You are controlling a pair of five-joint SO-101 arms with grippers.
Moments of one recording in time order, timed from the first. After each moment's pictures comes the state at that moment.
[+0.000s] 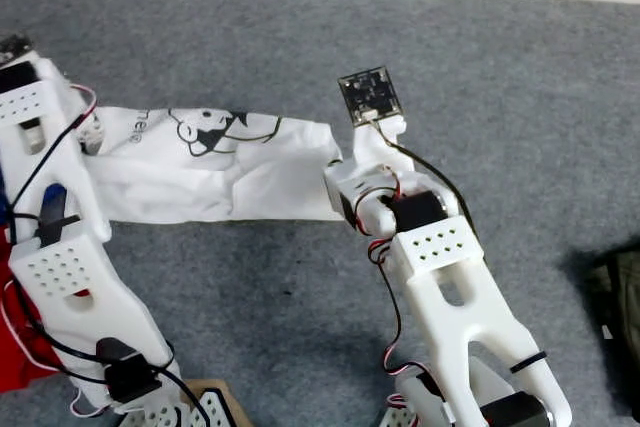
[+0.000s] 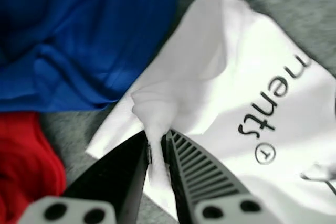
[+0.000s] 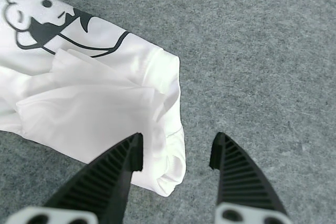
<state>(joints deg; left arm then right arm) -32.0 37.1 -34.0 86.5 15.4 -23.6 -30.0 42.1 40.1 1.9</state>
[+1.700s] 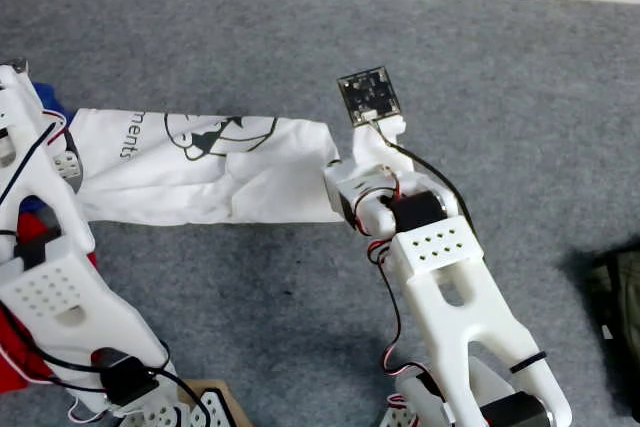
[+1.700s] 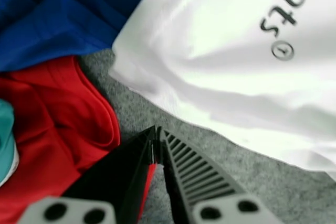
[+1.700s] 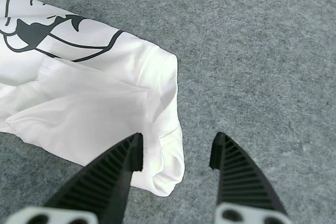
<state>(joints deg) -36.2 28.5 -27.6 99.8 -1.8 -23.8 -30.0 42.1 40.1 1.9</state>
